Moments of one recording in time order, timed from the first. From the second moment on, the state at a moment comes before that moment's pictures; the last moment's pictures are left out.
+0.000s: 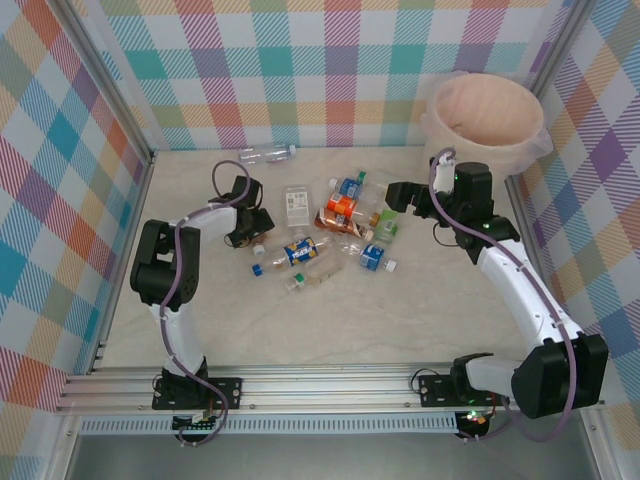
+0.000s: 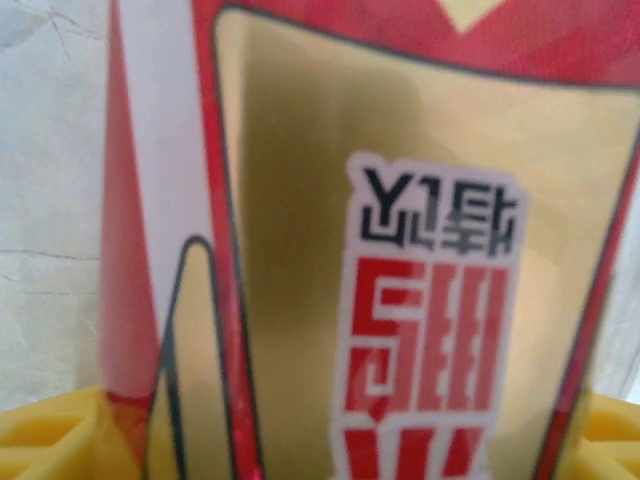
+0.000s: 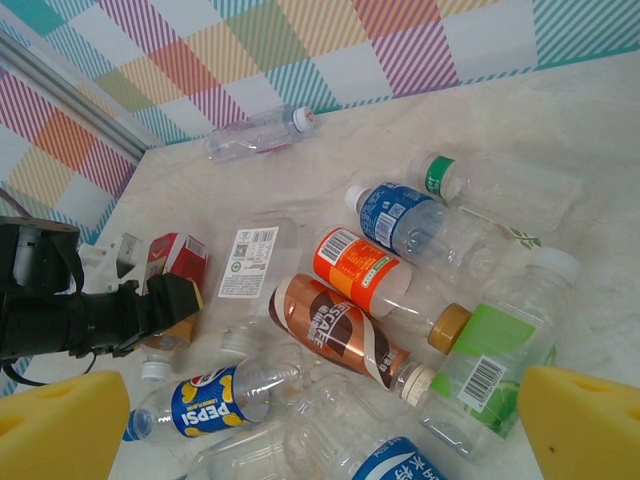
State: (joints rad) left arm -0.22 1.95 1.27 -0.45 -0.09 -0.70; right arm 0.21 1.22 1.07 -0.33 -0.37 0.35
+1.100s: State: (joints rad) left arm -0.69 1.43 1.12 -0.34 0.03 -0.47; right arm 0.35 1.48 1.30 -0.36 -0.72 0.71
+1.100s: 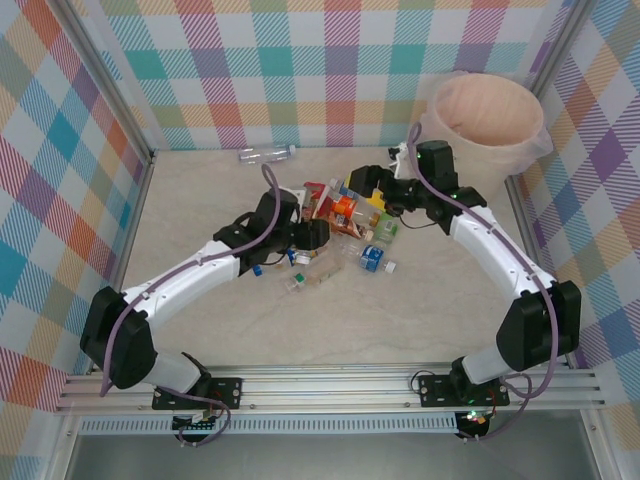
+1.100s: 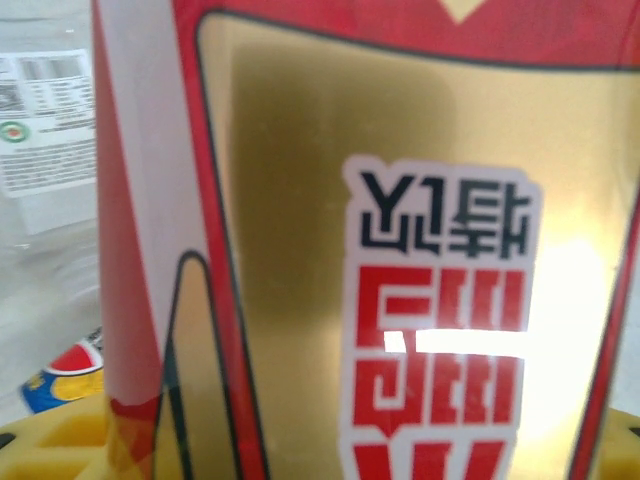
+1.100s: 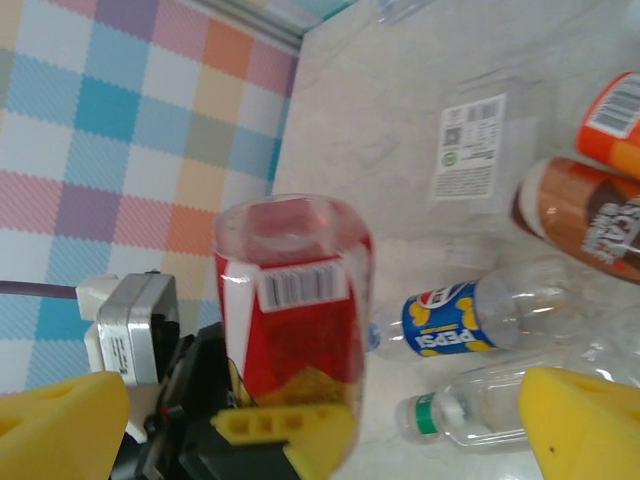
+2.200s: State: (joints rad) left arm -0.74 1.46 1.11 -0.18 0.14 -0.43; right arm 0.44 1.56 1.27 -0.24 -0.72 0.72
